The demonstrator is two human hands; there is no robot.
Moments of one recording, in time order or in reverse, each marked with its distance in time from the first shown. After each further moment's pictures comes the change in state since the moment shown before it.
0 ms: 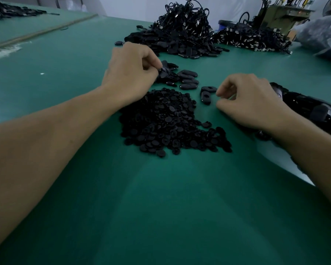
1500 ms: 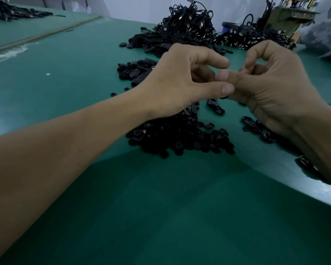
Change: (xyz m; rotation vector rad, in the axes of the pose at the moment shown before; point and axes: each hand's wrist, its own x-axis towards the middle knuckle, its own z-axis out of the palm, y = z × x) left_hand -0.028 0.054 0.006 -0.452 -0.382 0.260; right_hand -0.015 -0.023 -0.017 1.110 0.091 -0.016
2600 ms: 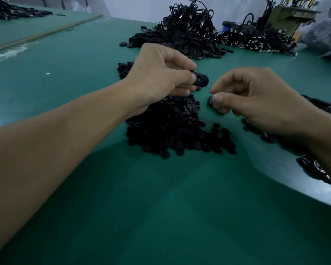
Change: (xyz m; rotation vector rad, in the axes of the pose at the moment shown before) left_hand 0.003 -0.015 -0.013 -0.283 0.234 -0.352; right_hand 0.001 0.008 -0.010 -0.665 -0.281 -0.036
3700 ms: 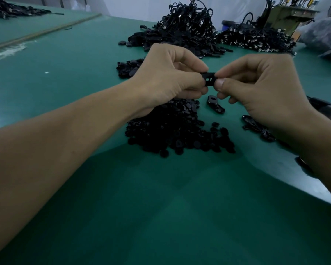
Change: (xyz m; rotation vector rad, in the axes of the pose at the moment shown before) left_hand -0.007 0.007 0.009 -0.047 -0.093 0.017; right_hand -0.002 -0.010 0.008 0.120 0.311 -0.026
